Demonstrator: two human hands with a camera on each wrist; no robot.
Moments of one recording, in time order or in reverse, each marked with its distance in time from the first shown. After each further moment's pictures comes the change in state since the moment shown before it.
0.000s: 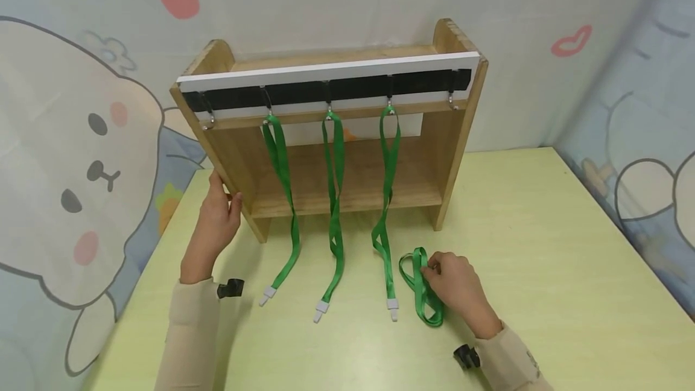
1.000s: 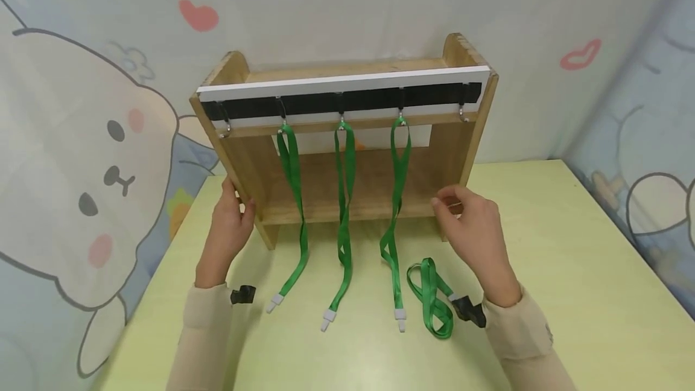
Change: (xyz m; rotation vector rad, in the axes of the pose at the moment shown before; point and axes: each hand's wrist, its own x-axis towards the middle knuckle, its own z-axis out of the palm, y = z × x) left_hand 0.001 -0.001 0.006 -0.007 0.077 -0.018; right_hand 0.031 -0.075 -0.086 0.105 0.458 -0.242
